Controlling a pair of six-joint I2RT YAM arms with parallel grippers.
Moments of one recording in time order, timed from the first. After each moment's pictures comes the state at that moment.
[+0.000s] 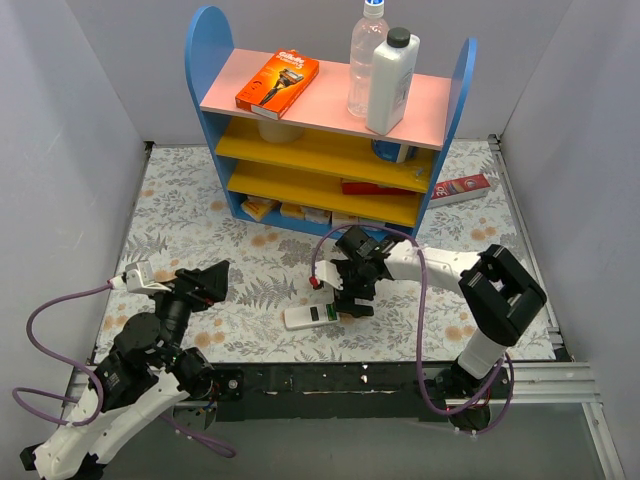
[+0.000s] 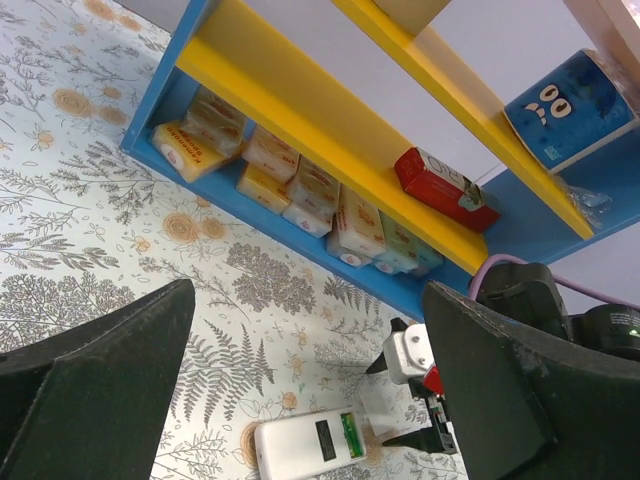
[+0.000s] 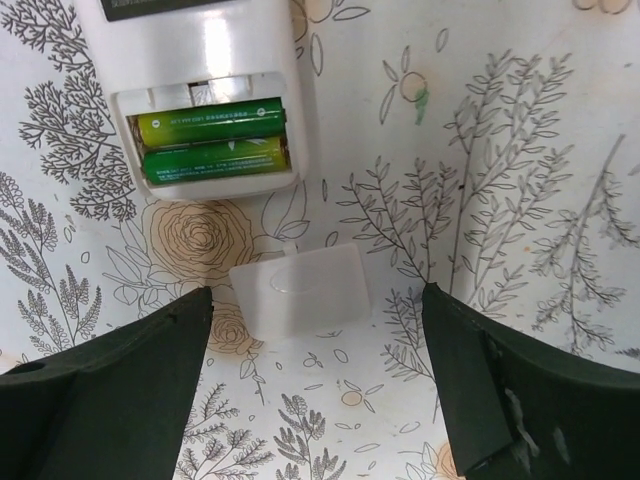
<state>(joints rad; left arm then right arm) -0.85 0.03 0.54 -0.51 -0.70 -0.68 0.85 1.66 0.98 -0.58 -0.31 -0.75</state>
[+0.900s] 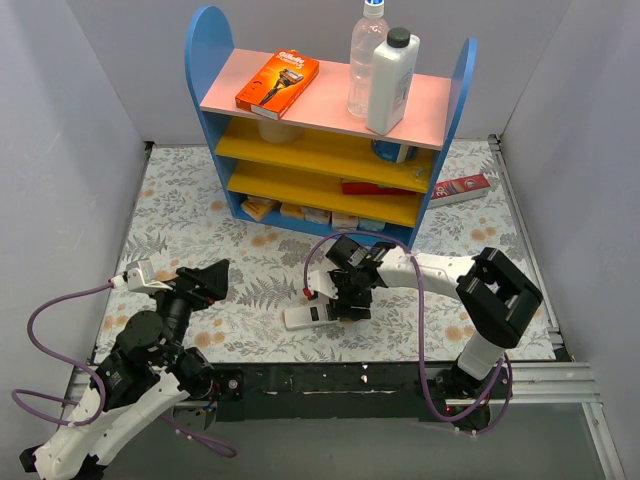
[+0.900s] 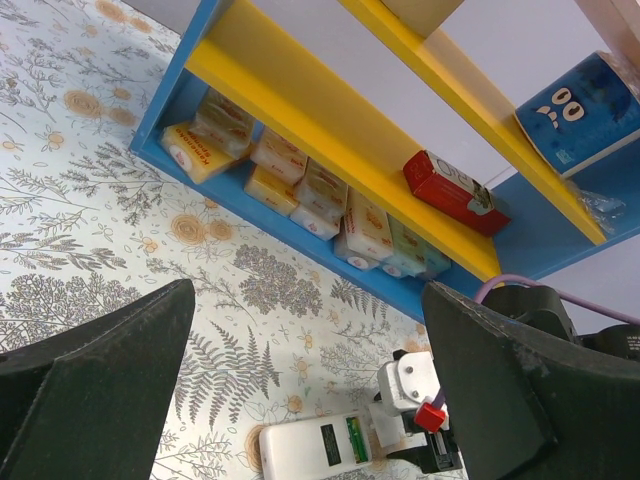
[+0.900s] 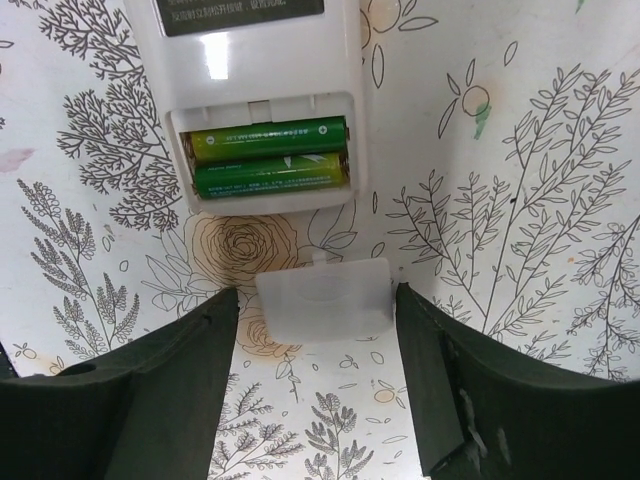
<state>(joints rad) -0.83 0.04 0.54 -0.50 -0.70 -0.68 0.93 1.68 1.00 -0.63 -0.23 -0.70</state>
